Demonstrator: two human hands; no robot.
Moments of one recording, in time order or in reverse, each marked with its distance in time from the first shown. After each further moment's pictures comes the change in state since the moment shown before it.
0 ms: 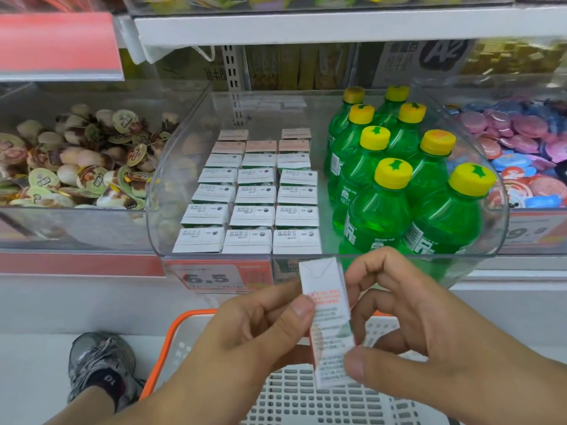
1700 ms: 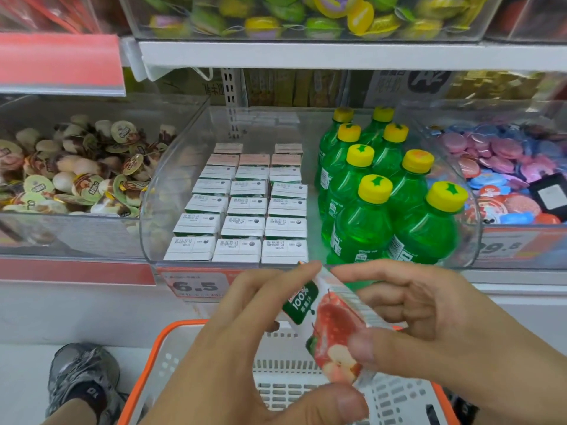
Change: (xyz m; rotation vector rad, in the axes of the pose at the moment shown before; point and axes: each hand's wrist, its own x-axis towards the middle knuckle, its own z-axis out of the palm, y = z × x) left_hand 0.011 0.007 -0.005 0.834 0.246 0.173; right_hand 0.000 -0.030 -0.010 0.177 -0.043 0.073
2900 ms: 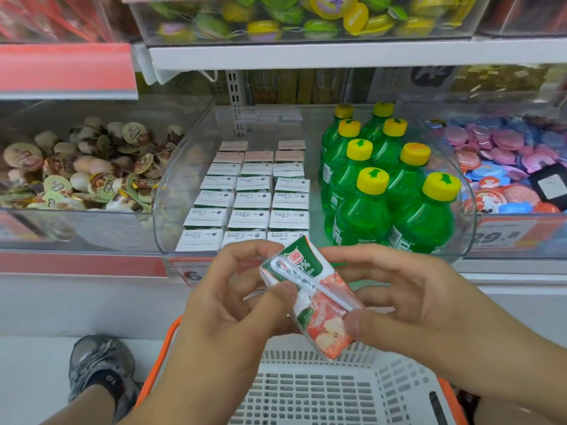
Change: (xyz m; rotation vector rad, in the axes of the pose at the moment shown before) left_hand -0.019 0.030 0.010 -0.829 0.245 -0.030; right_hand -0.004 0.015 0.000 -0.113 0.089 -0.087
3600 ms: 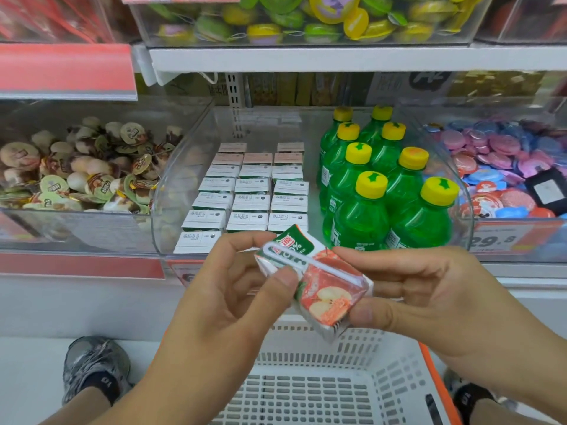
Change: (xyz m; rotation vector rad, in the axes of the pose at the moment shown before) left_hand 0.005 0.009 -0.005 0.261 -0.054 0.092; right_hand 0.003 -0.012 -0.002 0.178 0.085 -0.059
